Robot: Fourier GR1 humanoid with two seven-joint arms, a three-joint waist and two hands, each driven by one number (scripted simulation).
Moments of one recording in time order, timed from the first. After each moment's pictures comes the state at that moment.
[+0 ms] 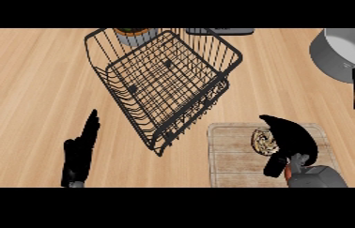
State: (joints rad) left arm 0.08 0.12 -0.09 -1.39 -0.03 0.21 0.02; right arm -0.11 -0.29 0.24 -1.62 0.79 0.53 0.72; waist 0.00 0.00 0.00
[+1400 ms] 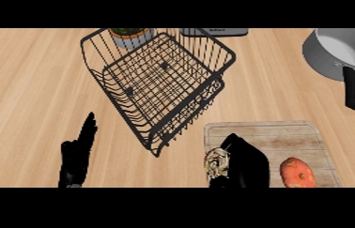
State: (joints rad) left arm 0.10 0.11 -0.06 -1.40 -0.05 0.20 0.03; right arm 0.03 -0.03 0.60 -1.78 1.18 0.00 1.11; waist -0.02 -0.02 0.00
